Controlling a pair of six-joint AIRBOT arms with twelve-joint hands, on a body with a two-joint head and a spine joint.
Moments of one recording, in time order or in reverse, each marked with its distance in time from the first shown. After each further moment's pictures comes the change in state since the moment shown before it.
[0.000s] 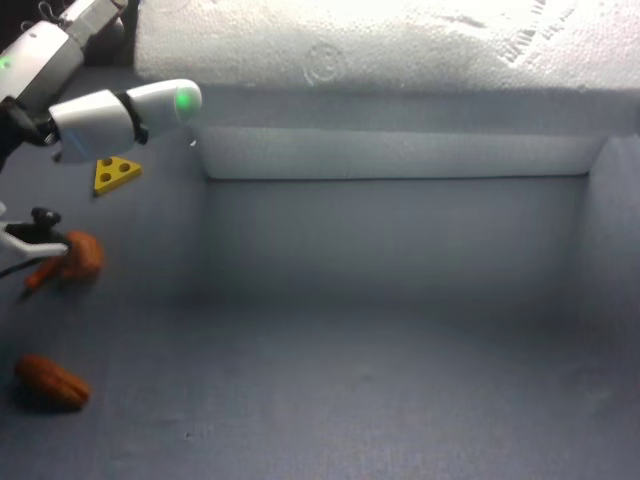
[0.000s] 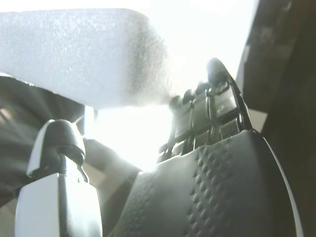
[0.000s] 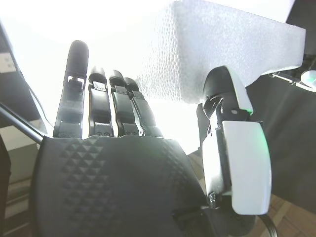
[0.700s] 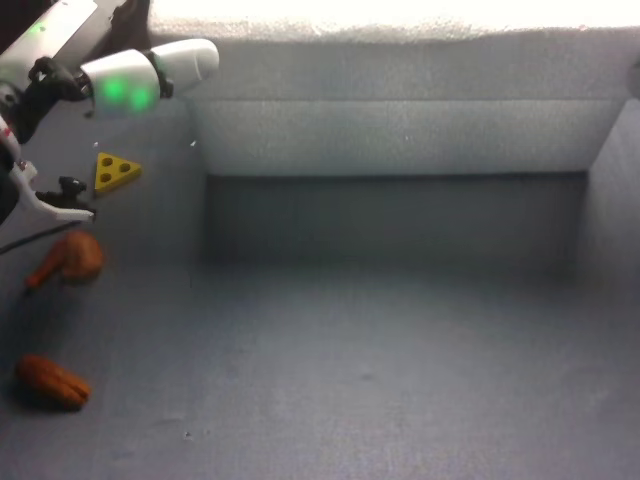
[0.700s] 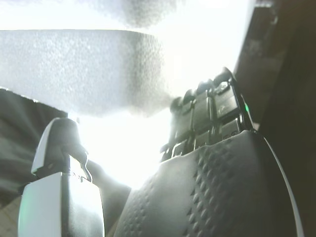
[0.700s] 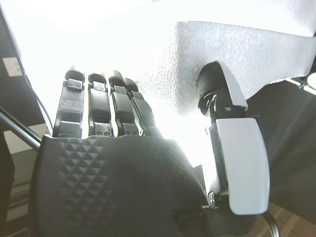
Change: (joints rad) left arm -0.119 -0.097 0.142 0.012 0.162 -0.028; right arm 0.178 -0.068 0.139 0.015 -0.224 -0.072
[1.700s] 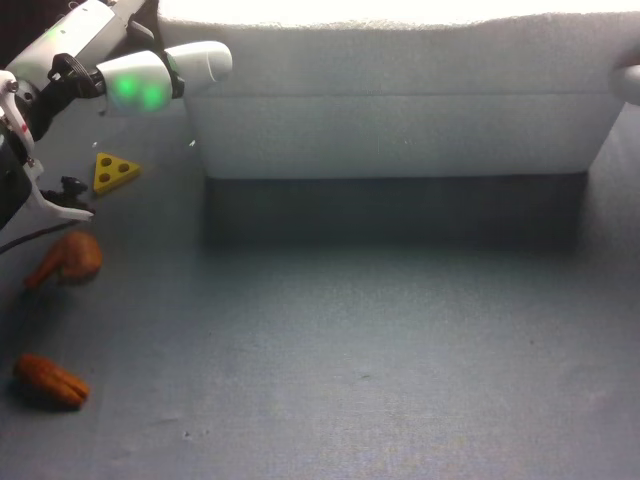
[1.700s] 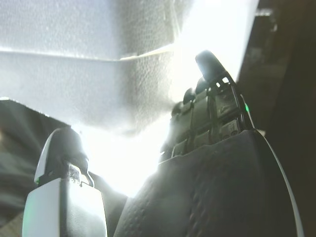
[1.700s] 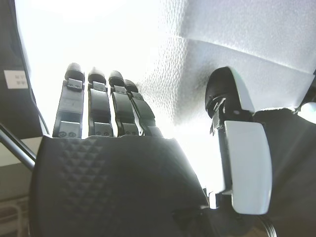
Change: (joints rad) left arm -0.004 -0.027 0.051 -0.010 0.086 0.069; right arm 0.088 -0.039 0.079 0.074 -0.177 -0.202
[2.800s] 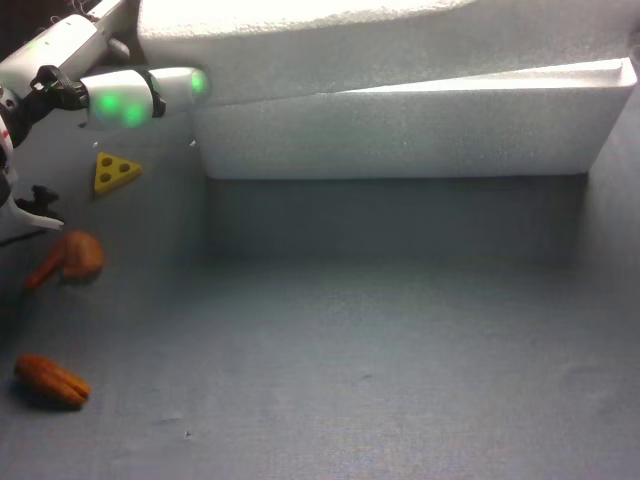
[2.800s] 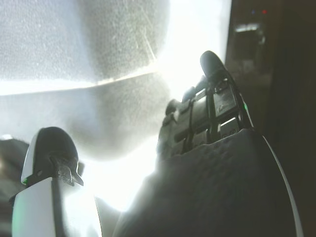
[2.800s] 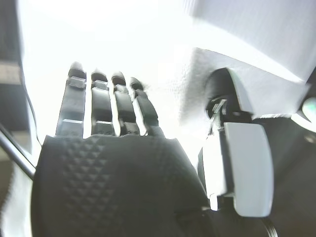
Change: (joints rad) left arm 0.020 0.027 0.007 -0.057 0.052 0.063; right arm 0.103 0.074 -0.089 0.093 -0.028 -0.254
